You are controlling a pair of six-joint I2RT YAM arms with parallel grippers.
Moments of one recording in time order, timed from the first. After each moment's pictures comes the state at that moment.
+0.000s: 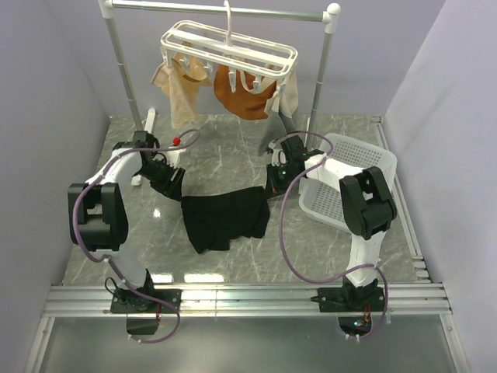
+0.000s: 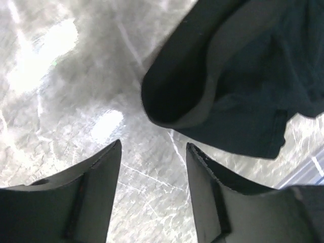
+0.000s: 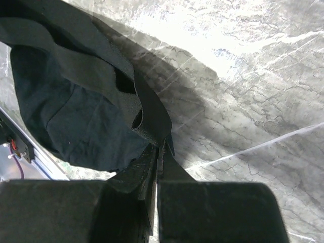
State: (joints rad) left arm 0.00 1.75 1.30 -0.92 0.50 0.62; right arm 0.40 1.93 1.30 -0.49 -0.54 0.21
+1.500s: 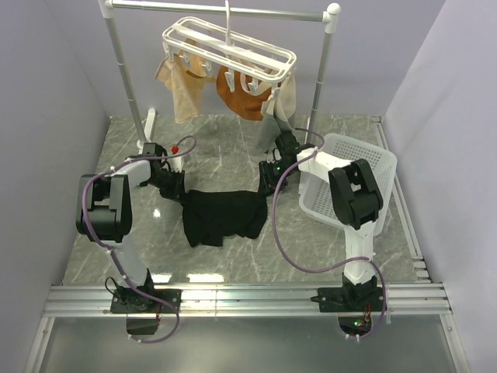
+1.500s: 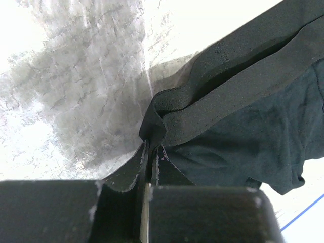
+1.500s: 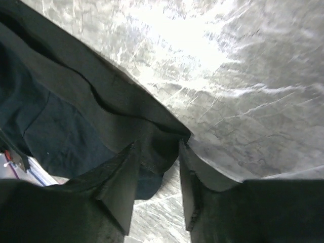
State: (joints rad) left arm -0.02 1.83 1.13 -0.59 0.52 0.22; right arm 0.40 2.08 1.47 -0.56 -0.52 0.19
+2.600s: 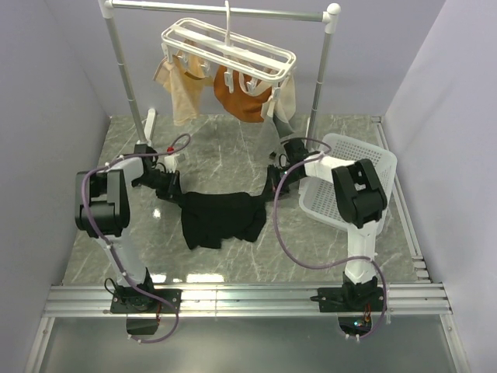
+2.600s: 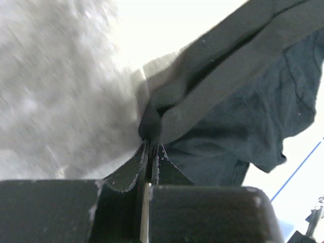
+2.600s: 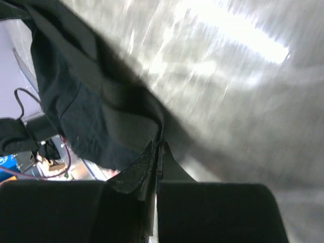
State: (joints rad) left arm 0.06 1.92 1.20 -0.70 0.69 0.35; right arm 0.35 2.11 1.37 -0.45 -0.76 0.30
